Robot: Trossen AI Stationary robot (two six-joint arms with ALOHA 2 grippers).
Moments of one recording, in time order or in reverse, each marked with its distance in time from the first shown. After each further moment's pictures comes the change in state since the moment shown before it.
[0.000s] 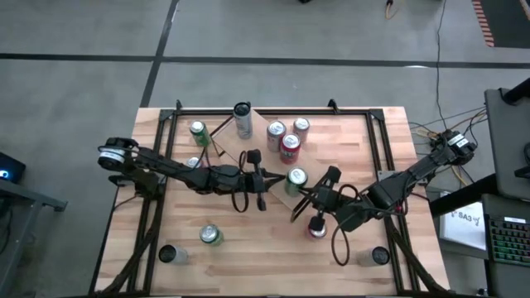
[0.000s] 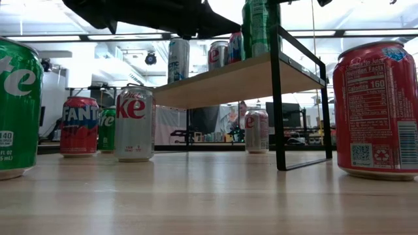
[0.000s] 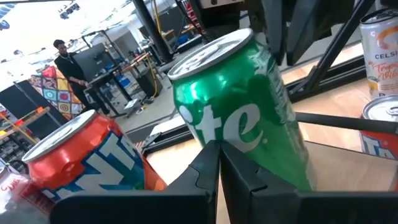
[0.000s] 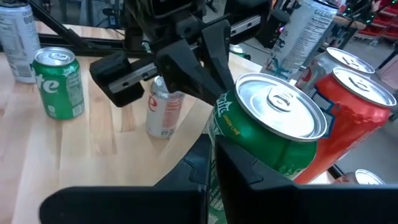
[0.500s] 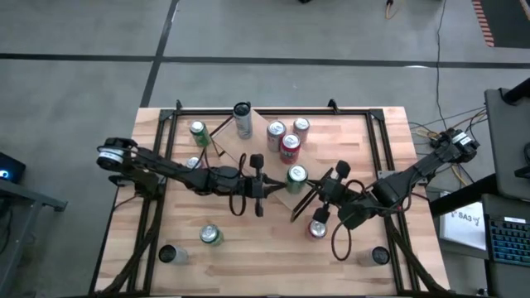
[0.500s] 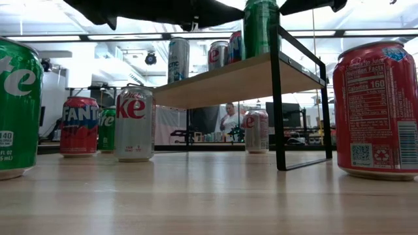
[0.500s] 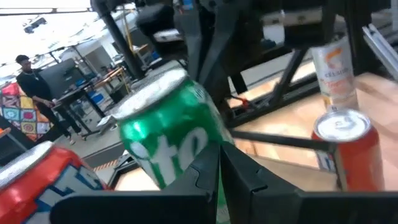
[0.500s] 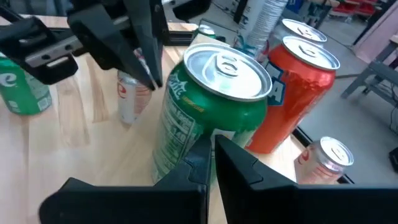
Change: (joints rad) left arm -0.013 -0.009 0.014 -0.010 0.110 -0.004; right arm 0.000 -0.054 0.000 -0.200 0.062 0.171
